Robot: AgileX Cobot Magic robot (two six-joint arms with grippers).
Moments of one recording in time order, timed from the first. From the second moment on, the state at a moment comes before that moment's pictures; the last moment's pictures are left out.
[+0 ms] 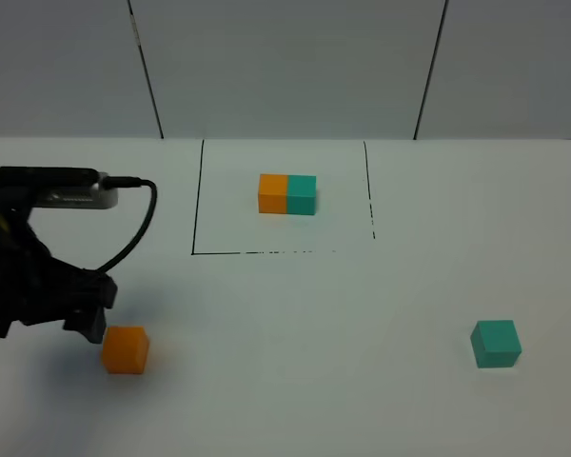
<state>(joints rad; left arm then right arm) -0.29 1.51 -1.07 -0.02 1.00 -0.21 -0.10 -0.01 -0.49 0.15 1.06 -0.06</state>
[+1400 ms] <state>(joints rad) -0.30 1.92 -0.99 -0.10 0.52 -0.21 -0.09 -0.01 -0.49 0.15 1.06 -0.06</state>
